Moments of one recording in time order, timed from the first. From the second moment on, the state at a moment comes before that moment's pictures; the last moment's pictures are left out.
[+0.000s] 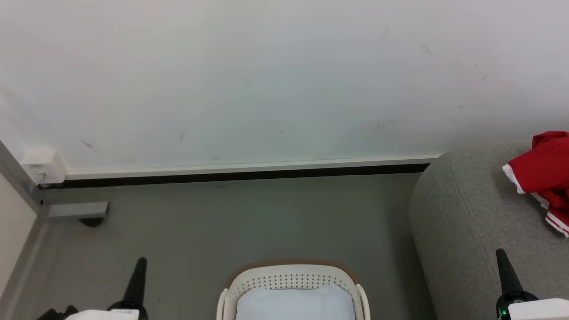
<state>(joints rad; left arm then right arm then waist) -0.05 0.06 0.09 0.26 -1.31 -0.11 0.04 -0.10 -0.05 -0.08 0.31 1.29 0.13 0.04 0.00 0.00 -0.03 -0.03</state>
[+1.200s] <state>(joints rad) -0.10 0.05 0.11 0.25 -1.58 -0.13 0.11 -0.10 -0.05 -0.11 0.25 1.57 0.13 0.11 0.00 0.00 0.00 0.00</state>
